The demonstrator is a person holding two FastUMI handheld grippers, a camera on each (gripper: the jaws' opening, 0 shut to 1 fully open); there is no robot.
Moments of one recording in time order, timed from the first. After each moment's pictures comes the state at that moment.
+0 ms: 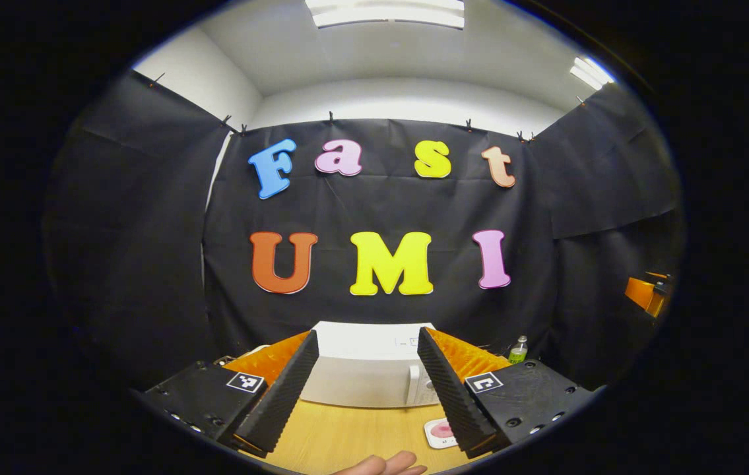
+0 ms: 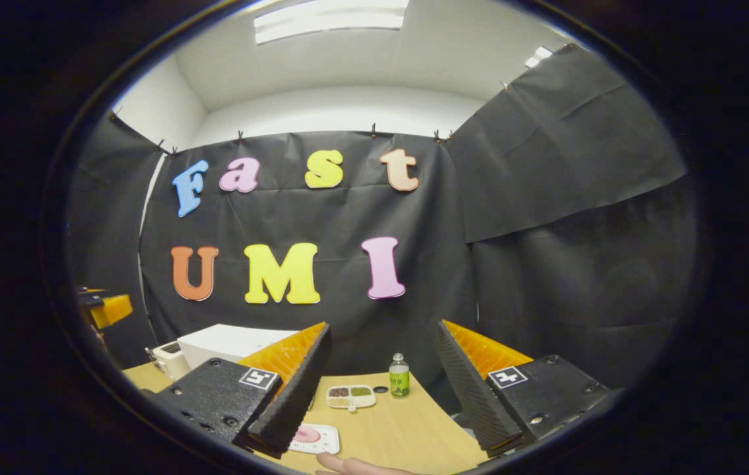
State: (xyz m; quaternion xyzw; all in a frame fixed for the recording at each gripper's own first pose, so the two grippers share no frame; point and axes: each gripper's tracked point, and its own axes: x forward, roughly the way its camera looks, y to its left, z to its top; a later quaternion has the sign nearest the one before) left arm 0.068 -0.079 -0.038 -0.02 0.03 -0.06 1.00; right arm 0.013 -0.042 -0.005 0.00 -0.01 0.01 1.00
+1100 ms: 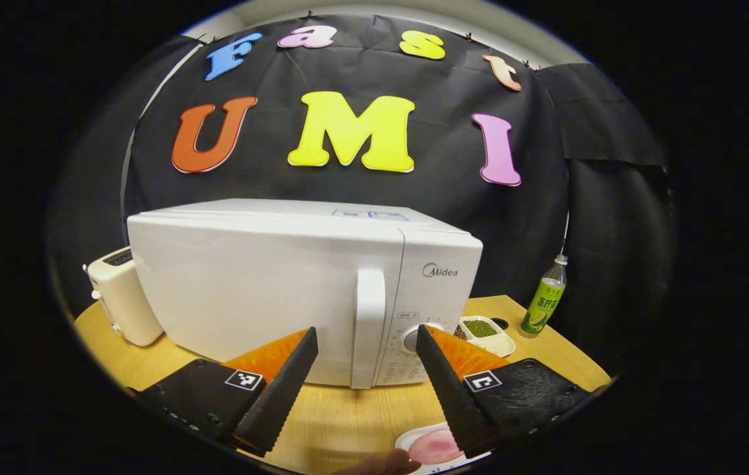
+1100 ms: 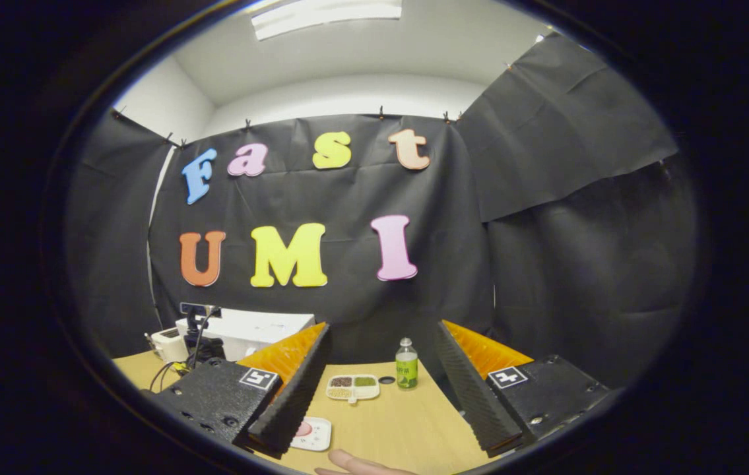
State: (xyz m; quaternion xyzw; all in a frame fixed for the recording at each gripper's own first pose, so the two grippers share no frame) left arm 0.252 -0.189 -0.342 -0.05 0.21 -0.11 0.97; right arm 0.058 -0.057 -0.084 -0.01 0.03 0.05 1.00
